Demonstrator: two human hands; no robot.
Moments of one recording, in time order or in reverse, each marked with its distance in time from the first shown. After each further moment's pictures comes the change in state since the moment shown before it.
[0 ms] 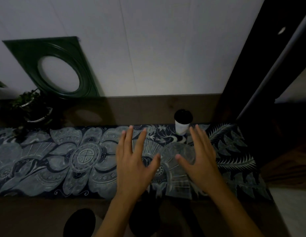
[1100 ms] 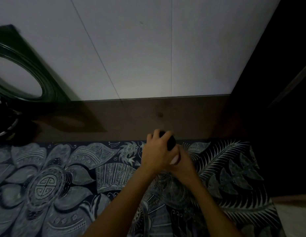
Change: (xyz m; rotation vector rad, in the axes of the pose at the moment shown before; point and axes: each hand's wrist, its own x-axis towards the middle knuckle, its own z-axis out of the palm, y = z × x) left_hand 0.184 0.027 0.248 0.099 -0.466 -0.052; right_hand 0.170 0.193 0.118 0.646 -0.269 0.249
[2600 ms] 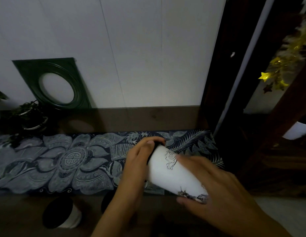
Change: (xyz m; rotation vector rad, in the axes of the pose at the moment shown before) left_hand -0.346 0.114 -0.169 -1.154 0.211 0.012; right_hand -0.406 -0.229 -0.056 -0.860 0.049 -0.495
